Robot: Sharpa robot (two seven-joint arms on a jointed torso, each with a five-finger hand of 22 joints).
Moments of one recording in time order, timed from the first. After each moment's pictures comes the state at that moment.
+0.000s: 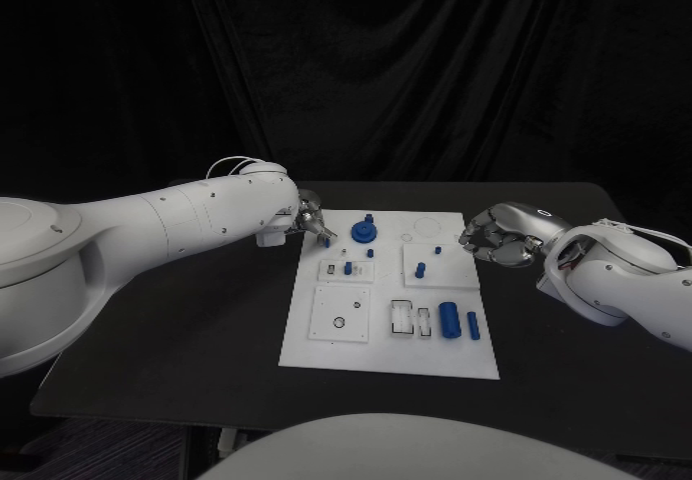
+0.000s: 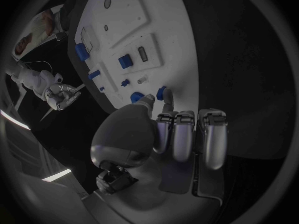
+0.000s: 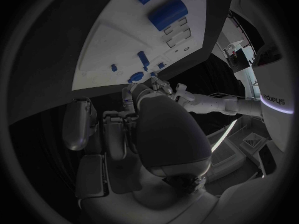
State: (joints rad) left arm 1.27 -0.49 -0.21 0.91 -1.05 0.23 -0.34; left_hand 1.17 0.09 0.06 0.23 0.28 0.91 0.07 0.23 1.15 1.47 0.00 1.57 1.31 1.47 -0.05 1.57 1.31 0.01 1.47 -0.05 1.57 1.31; right arm 1.26 -0.87 -0.25 1.50 -1.35 -0.35 -0.01; right_hand 1.51 -0.04 0.26 0.21 0.43 0.87 0.13 0.31 0.23 1.46 0.05 1.57 1.31 1.46 -0.02 1.57 1.31 0.06 1.43 0.09 1.30 1.31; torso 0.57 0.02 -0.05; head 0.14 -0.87
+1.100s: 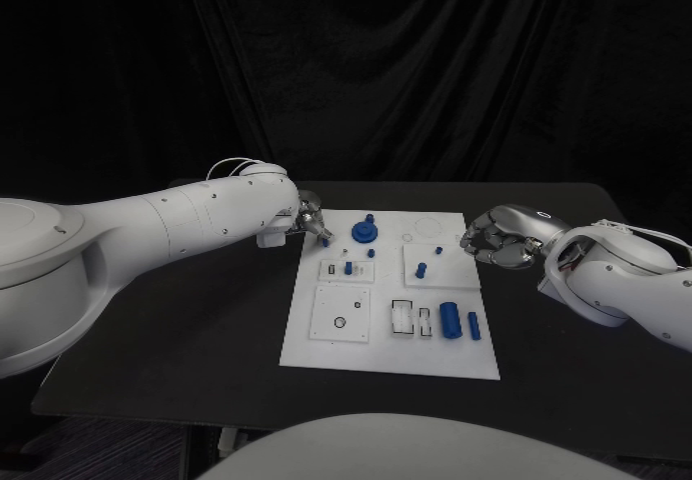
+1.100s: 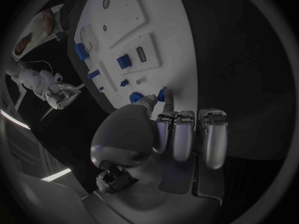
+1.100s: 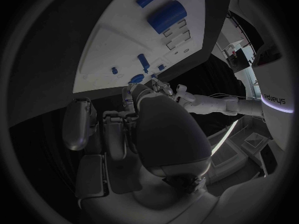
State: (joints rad) left arm 1.26 -0.49 -0.21 0.90 -1.05 0.23 -0.33; left_hand 1.20 0.07 0.14 0.18 0.40 0.91 0.07 0.21 1.15 1.47 0.00 1.57 1.31 1.47 -0.05 1.57 1.31 0.01 1.47 -0.05 1.57 1.31; right arm 1.26 -0.87 -0.25 1.50 -1.35 -0.33 -0.02; right_hand 1.51 -0.04 0.26 0.21 0.43 0.88 0.13 0.31 0.23 1.46 0.05 1.57 1.31 1.46 -0.02 1.57 1.31 0.06 1.43 0.09 1.30 1.31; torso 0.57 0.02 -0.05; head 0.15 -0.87
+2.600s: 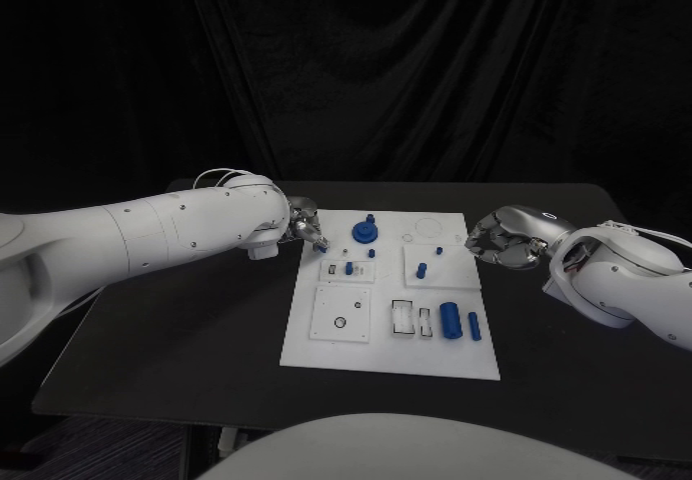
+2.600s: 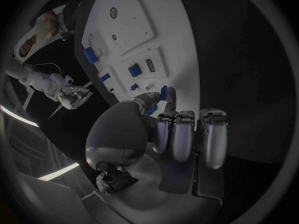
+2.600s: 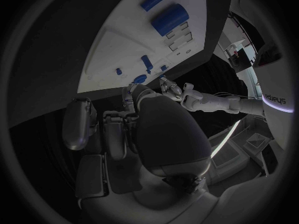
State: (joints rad) left arm 1.26 -0.64 -0.21 1.14 -1.05 0.12 -0.33; left_hand 1.14 -0.02 0.41 0.05 0.50 0.97 0.06 0.18 1.14 1.47 0.00 1.57 1.31 1.47 -0.05 1.57 1.31 0.01 1.47 -0.05 1.57 1.31; right arm 1.26 -0.89 -0.25 1.50 -1.35 -0.32 -0.03; right_hand 1.50 -0.04 0.27 0.21 0.43 0.88 0.13 0.31 0.23 1.46 0.05 1.57 1.31 1.46 -0.02 1.57 1.31 0.06 1.43 0.09 1.29 1.31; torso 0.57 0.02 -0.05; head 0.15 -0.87
